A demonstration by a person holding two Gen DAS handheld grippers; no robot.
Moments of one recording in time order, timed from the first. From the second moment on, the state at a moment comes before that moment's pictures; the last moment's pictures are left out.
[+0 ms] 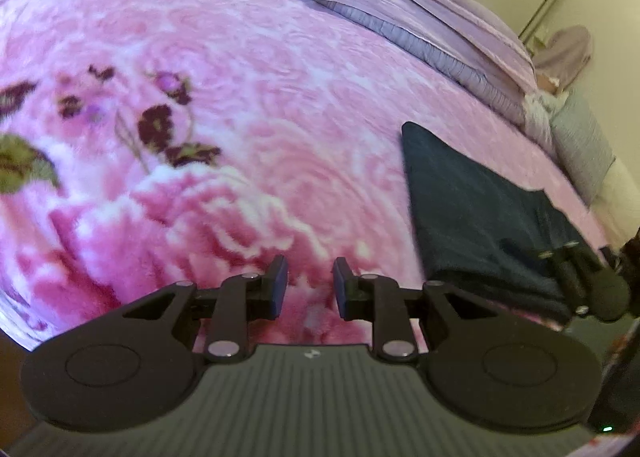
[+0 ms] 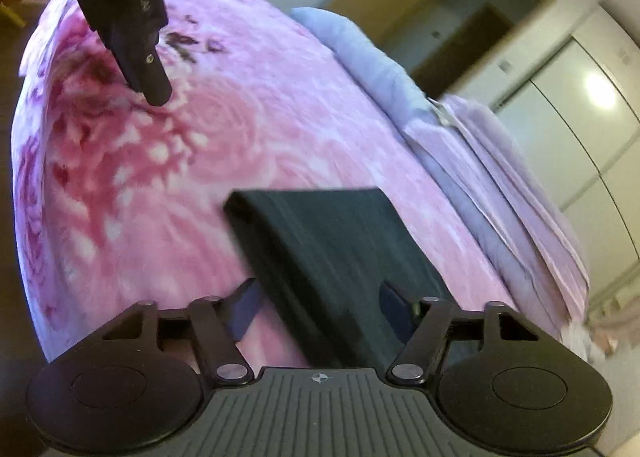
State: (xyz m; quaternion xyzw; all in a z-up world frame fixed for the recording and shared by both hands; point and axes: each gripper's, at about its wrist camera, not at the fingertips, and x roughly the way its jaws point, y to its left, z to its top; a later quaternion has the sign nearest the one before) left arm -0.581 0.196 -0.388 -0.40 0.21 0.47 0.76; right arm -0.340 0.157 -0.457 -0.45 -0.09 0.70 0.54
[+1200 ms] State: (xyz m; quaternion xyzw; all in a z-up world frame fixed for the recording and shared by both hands) left arm -0.213 0.166 -0.364 -0.34 0.26 0.20 0.88; right arm 0.160 -0.069 -0.454 0.35 0.44 0.39 0.73
